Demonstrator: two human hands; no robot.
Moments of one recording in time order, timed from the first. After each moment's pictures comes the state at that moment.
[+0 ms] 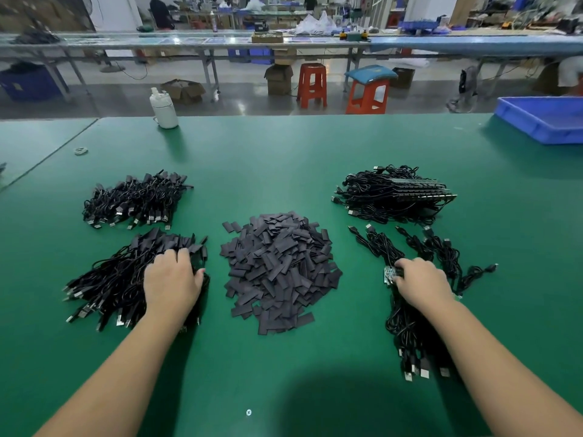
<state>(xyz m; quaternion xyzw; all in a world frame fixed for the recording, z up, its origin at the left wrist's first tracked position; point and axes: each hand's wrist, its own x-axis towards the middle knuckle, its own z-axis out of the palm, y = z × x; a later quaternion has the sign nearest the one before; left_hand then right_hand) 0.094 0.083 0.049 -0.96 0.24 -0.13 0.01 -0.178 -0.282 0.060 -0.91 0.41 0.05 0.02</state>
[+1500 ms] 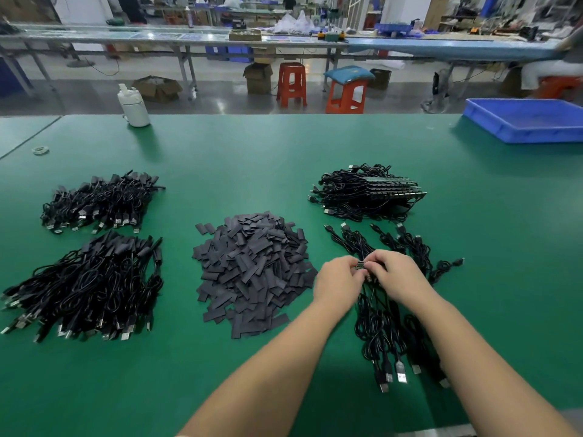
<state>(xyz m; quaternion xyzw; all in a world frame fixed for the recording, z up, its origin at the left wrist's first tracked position) -0.104 -0.166 0.074 -0.84 0.35 0.21 -0.37 -0.193 -0.268 0.097 -0.90 0.36 -0.07 0.24</state>
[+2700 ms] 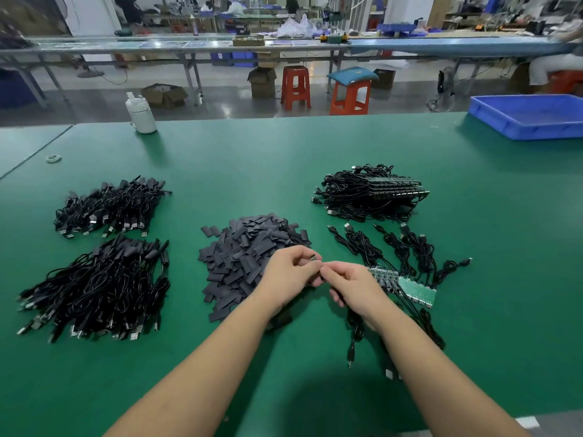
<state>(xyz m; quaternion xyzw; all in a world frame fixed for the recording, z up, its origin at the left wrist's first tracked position) -0.048 -0.090 0.099 -0.72 0.29 0.29 -0.56 -0.165 -0.197 0.083 -0.71 0.26 -0.11 0.64</state>
